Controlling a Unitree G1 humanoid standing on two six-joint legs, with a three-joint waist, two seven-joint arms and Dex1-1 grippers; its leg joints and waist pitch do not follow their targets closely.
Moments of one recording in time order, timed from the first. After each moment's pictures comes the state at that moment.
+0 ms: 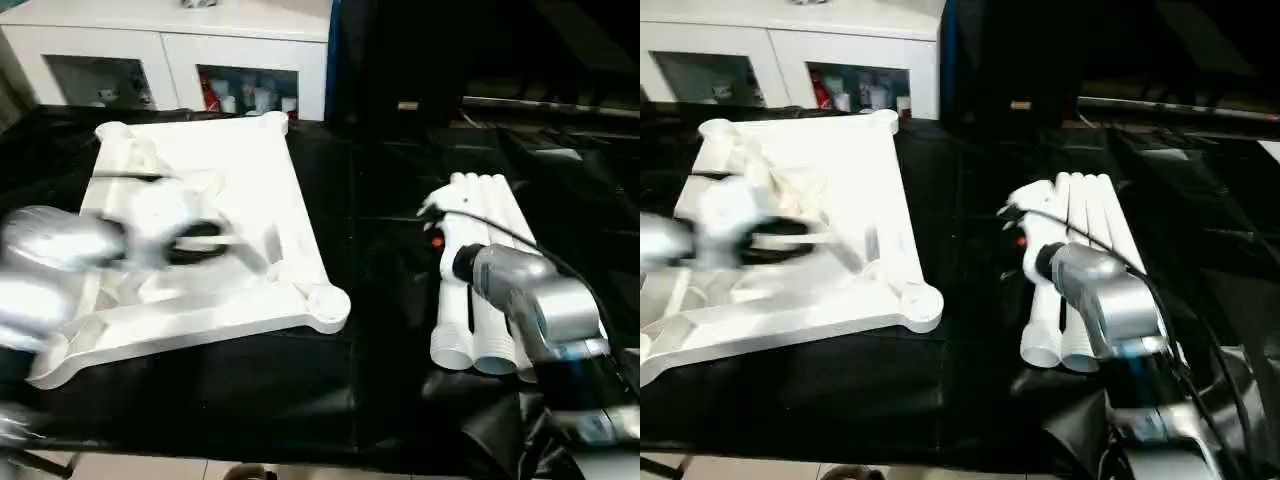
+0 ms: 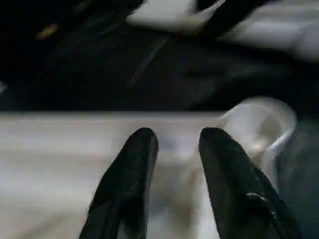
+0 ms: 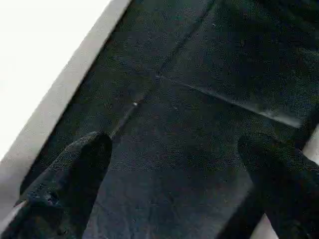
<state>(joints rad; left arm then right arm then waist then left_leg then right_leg) -0.43 0.62 -0.13 0.08 -0.17 0.23 -1.02 -0.54 -0.29 0.04 0.12 0.17 0.85 0.38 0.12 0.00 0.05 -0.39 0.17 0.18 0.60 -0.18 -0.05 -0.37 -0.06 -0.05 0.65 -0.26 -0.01</state>
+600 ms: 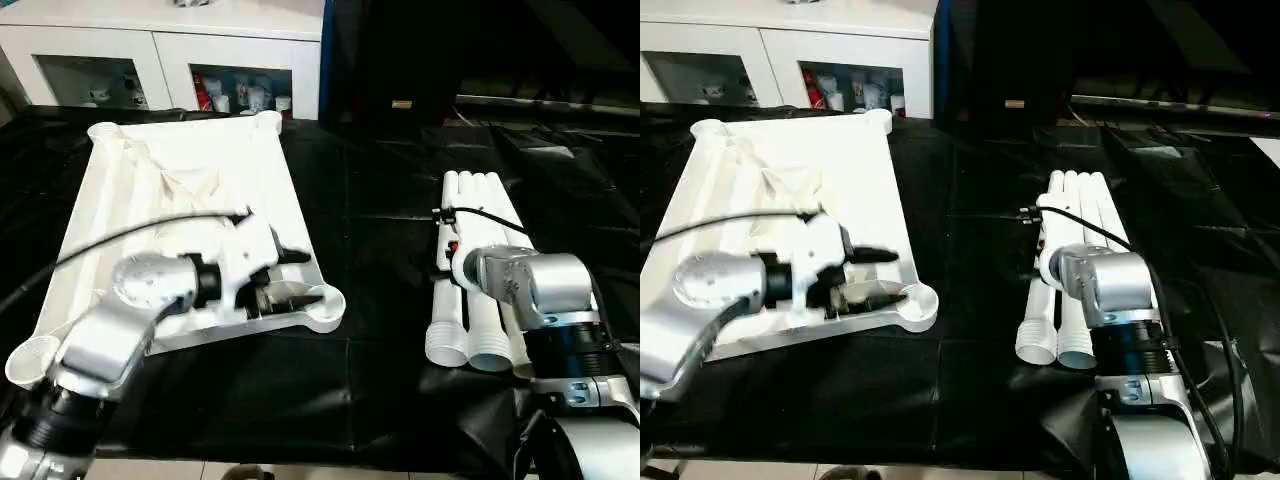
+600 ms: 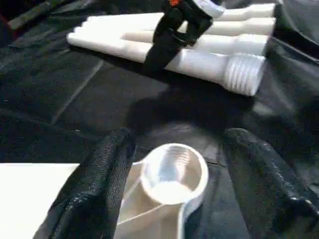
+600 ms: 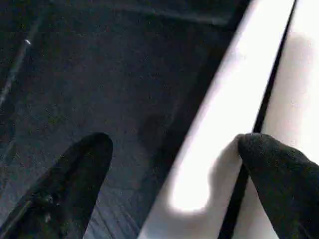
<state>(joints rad) -0.36 0.55 -0.23 -0.14 -0.19 0.39 -0.99 -0.63 -0.26 -0.05 0.25 0.12 1.13 0.19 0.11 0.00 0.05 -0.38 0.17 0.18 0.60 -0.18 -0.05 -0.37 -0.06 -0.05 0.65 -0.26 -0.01</state>
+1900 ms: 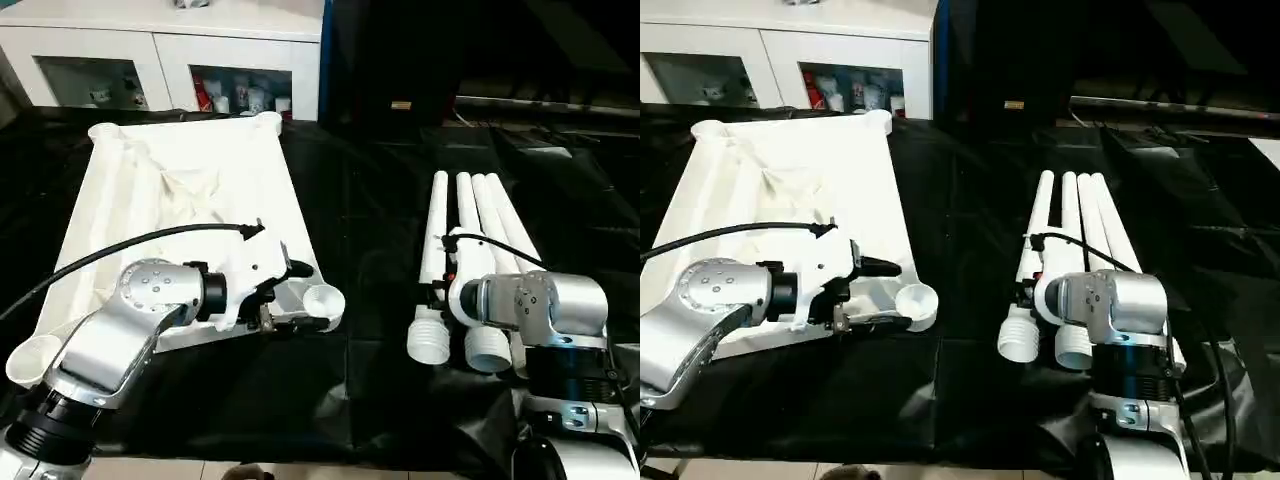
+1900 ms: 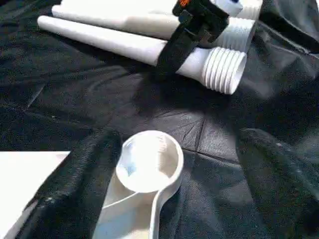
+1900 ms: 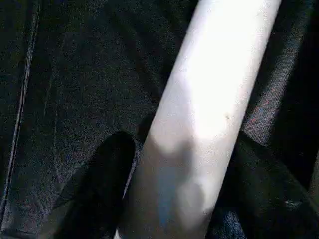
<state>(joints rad) -0.36 0.58 -0.27 -0.21 -0.19 0.51 -0.98 -0.55 -0.16 -0.22 0.13 0.20 1.39 0.18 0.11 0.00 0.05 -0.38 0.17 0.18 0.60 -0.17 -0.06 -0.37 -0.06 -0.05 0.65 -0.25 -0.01</state>
